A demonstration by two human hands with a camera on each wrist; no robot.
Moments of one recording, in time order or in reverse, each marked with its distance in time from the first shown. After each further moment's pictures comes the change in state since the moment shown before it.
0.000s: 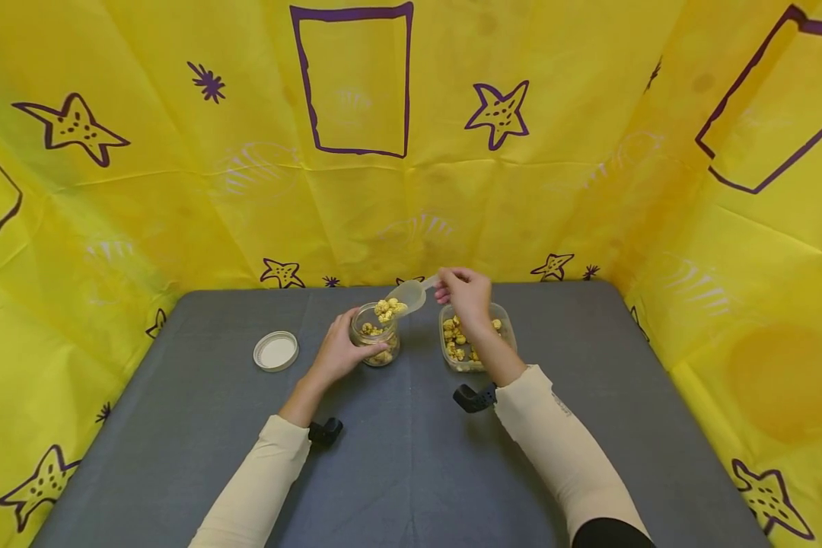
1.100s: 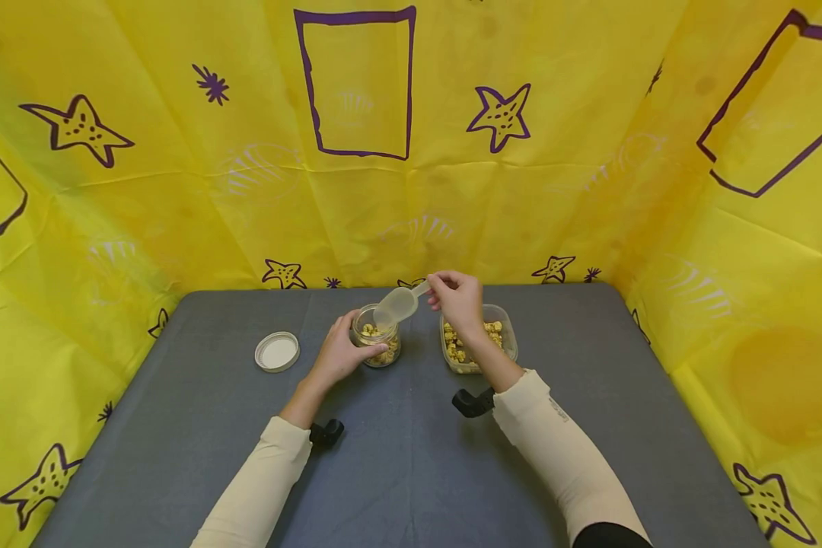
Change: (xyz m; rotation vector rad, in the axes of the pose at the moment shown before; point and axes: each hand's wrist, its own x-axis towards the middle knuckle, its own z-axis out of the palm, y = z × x) left_hand -0.002 0.000 0.000 -0.005 0.028 0.006; right_hand -0.006 0.003 0.006 -0.183 -0.084 -0.157
